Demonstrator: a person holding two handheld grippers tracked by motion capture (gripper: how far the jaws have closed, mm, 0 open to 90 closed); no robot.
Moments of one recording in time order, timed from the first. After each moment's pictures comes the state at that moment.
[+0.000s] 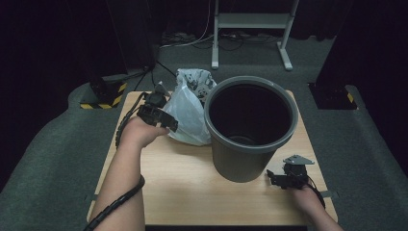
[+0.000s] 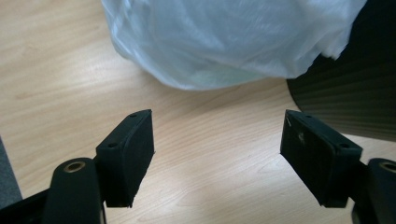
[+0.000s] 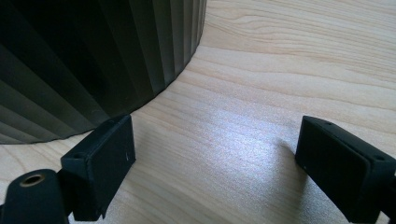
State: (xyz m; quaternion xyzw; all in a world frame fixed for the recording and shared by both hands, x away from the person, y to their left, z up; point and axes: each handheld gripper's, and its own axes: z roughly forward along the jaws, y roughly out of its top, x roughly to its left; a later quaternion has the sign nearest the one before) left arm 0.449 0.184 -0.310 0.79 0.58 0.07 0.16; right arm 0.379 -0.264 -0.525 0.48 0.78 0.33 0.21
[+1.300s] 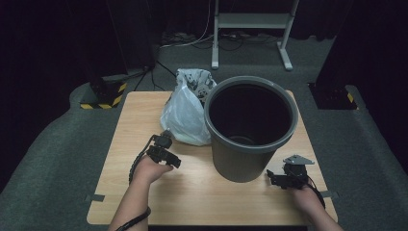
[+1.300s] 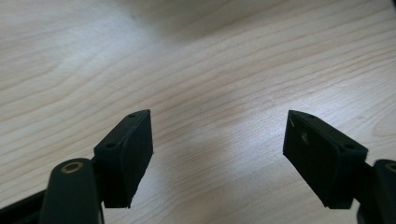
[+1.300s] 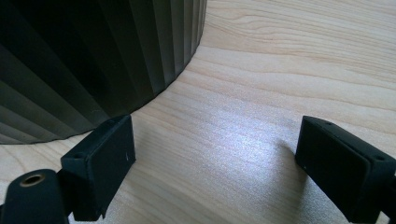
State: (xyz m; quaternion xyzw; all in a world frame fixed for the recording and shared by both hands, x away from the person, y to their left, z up) left arm 0.422 0.183 -0.464 0.81 0.57 0.04 0.12; right arm 0.379 -0.263 -0.525 0.49 0.78 0.33 0.21
